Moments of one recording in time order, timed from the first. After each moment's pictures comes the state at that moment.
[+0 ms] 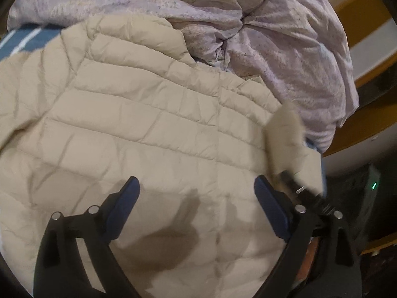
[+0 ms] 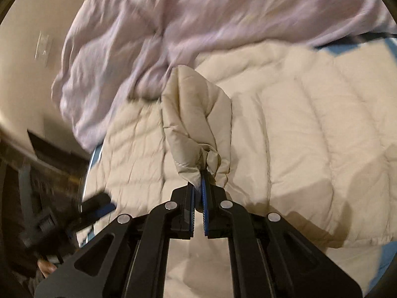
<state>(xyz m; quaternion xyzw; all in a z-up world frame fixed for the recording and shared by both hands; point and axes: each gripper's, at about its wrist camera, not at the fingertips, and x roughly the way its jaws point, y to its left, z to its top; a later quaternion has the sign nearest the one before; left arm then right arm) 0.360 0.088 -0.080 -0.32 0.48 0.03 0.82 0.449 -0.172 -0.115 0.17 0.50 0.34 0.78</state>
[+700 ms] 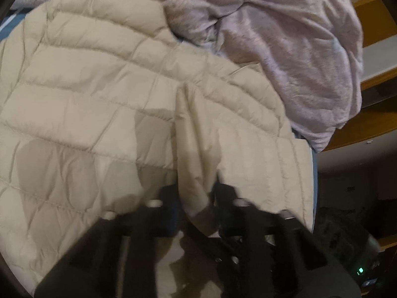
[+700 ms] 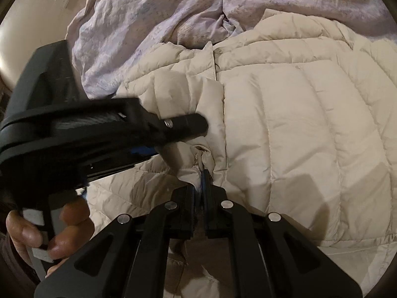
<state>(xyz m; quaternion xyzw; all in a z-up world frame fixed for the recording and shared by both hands) 0.417 0.078 -0.097 -0.35 0.52 0.01 0.78 0.407 -0.114 -0.118 0.07 0.52 0.39 0.76</state>
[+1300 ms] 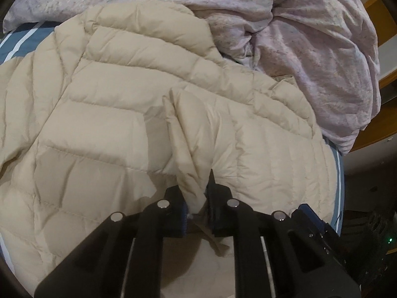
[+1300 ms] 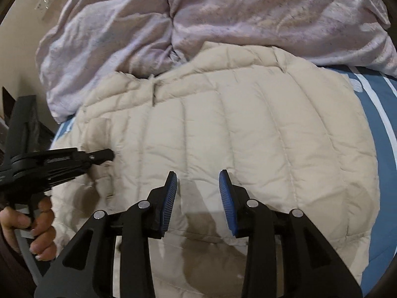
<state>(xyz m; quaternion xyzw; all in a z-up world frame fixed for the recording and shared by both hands) 0.396 0.114 -0.104 -0.29 0.52 0.07 0.80 0.427 -0.155 -0.107 0.04 0.48 0.28 0.83</state>
